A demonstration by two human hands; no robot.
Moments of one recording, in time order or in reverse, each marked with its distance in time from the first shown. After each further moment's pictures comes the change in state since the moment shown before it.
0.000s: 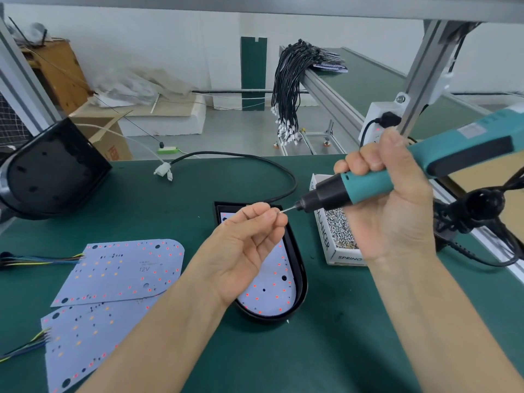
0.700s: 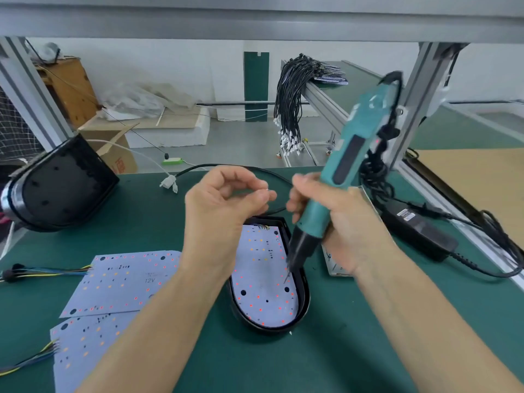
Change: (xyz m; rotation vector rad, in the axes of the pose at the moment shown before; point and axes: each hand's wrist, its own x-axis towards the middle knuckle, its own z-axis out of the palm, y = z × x) left_hand 0.001 0.030 0.019 0.576 0.065 0.710; right_hand 0.005 0.024 0.001 -0.431 -0.076 0.396
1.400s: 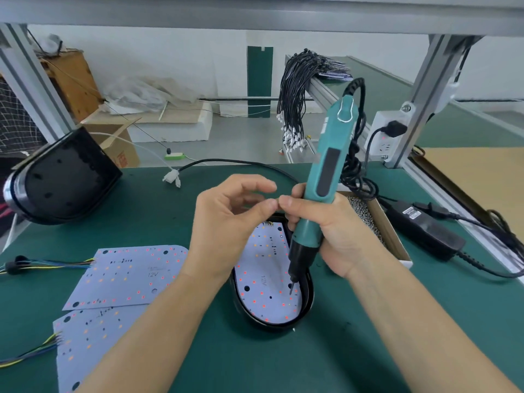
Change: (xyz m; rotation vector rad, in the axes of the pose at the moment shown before) left_hand -0.006 -0.010 -0.011 0.167 -0.111 0.091; right_hand 0.005 0.020 0.000 -0.086 -0.052 0.050
